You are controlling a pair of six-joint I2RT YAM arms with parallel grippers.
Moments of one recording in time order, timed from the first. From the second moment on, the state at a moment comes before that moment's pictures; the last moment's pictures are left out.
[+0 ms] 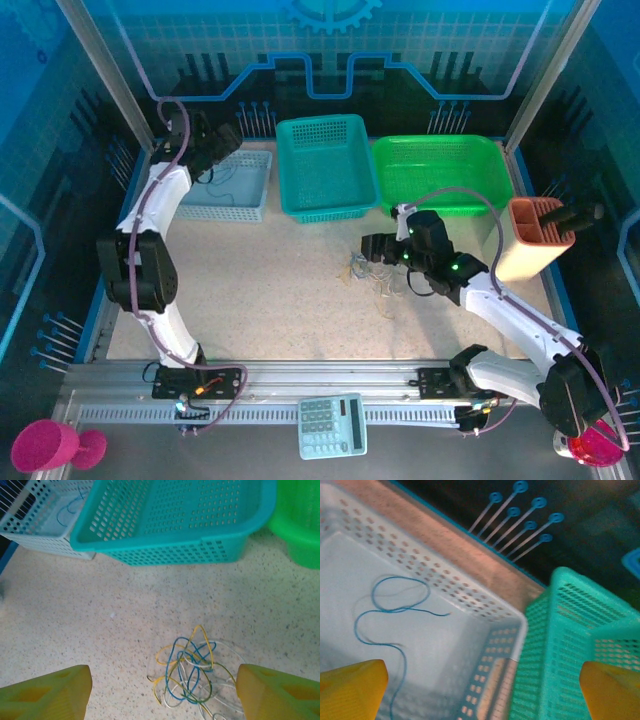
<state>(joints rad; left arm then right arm) 0.04 1.80 1.61 -0.47 0.07 -0.64 0.51 1.08 0.74 -0.26 -0.08 0.43</state>
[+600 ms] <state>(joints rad) -0.21 1.49 1.19 -0.34 0.31 -0.66 0.48 1.09 0.98 -0.32 -0.13 0.39</state>
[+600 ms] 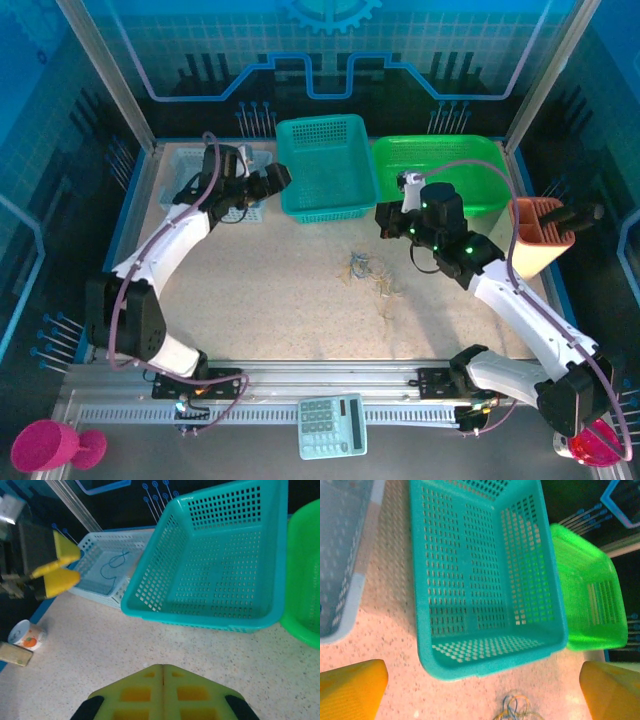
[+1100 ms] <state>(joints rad) -0.38 1.36 0.98 -0.27 0.32 -0.67 0.47 0.97 0.81 -0.48 -0.10 0.46</state>
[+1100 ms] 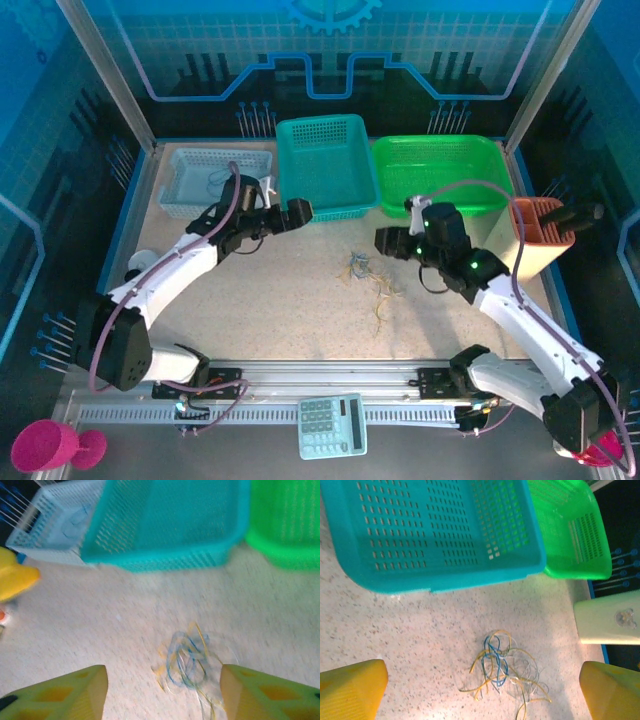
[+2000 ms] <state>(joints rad) -0.43 1.36 0.96 -0.23 0.28 -0.69 0.90 1.07 0.57 -0.75 0.07 0.85</state>
